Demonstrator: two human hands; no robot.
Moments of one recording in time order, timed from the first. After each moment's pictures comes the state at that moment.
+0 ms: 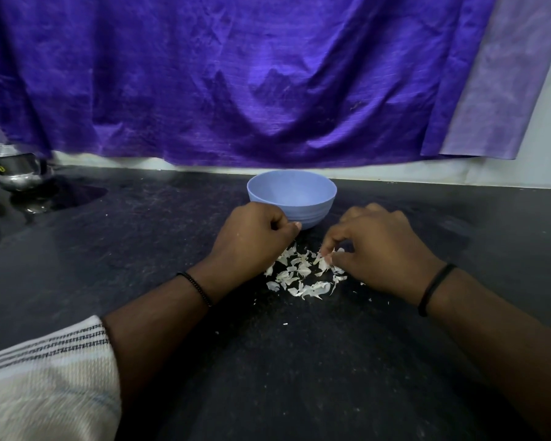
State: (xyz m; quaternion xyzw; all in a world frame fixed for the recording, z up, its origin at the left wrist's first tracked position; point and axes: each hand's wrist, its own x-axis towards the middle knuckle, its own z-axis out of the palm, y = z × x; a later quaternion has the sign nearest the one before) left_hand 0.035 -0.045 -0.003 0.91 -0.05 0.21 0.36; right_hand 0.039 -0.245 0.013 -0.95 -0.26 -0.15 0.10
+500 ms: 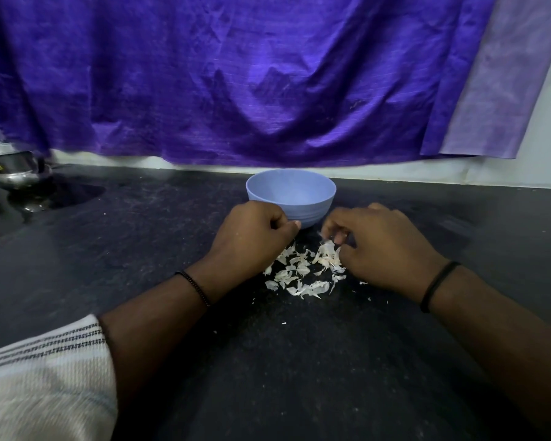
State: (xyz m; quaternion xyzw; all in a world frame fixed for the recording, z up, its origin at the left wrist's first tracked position) left_hand 0.035 -0.045 -0.002 0.91 -0.05 0.21 0.36; right_hand 0.045 -0.247 0.013 -0.94 -0.26 -0.18 0.11
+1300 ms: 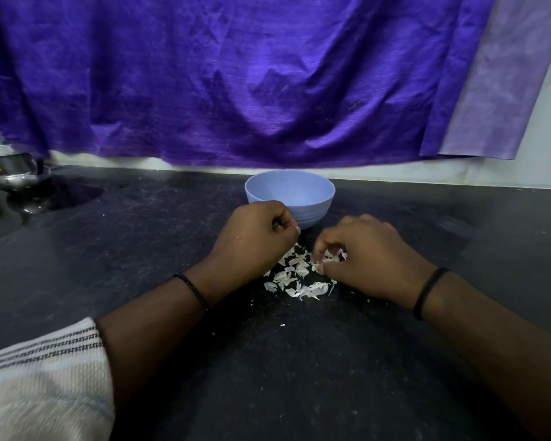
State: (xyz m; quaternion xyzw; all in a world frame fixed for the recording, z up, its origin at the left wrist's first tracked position) left_hand 0.032 -0.049 -0.002 0.91 -0.08 0.21 0.35; right_hand 0.042 -0.242 0.006 -0.95 -0.27 -0.11 0.14
